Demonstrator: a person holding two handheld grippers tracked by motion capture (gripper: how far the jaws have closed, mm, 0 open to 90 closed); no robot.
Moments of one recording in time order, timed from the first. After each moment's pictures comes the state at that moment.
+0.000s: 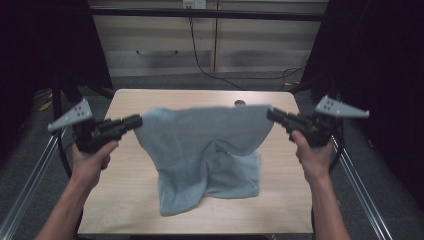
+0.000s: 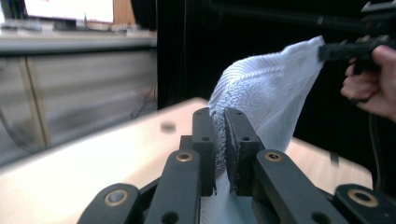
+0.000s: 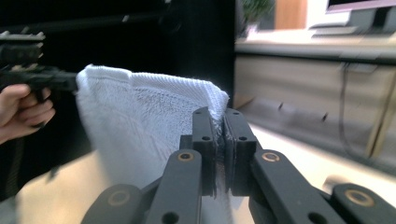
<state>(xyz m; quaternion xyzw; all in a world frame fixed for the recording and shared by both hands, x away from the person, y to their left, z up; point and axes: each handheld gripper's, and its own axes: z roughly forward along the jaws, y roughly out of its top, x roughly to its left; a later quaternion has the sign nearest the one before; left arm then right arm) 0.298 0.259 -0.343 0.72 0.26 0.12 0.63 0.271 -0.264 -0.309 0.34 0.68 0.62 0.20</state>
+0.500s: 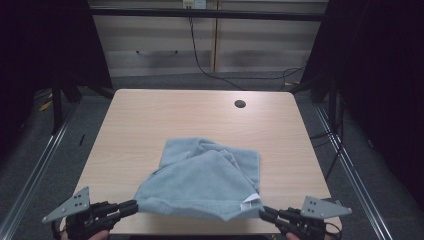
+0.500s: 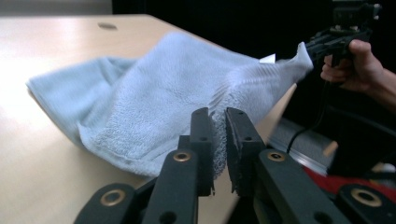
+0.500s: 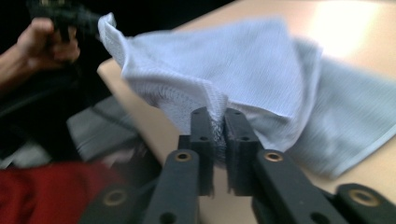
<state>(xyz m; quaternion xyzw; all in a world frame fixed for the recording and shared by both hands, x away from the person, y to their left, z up) 0.175 0.284 -0.434 0.76 0.26 0.02 0.59 0.123 -0.245 -0.435 0.35 0.76 0.54 0.08</state>
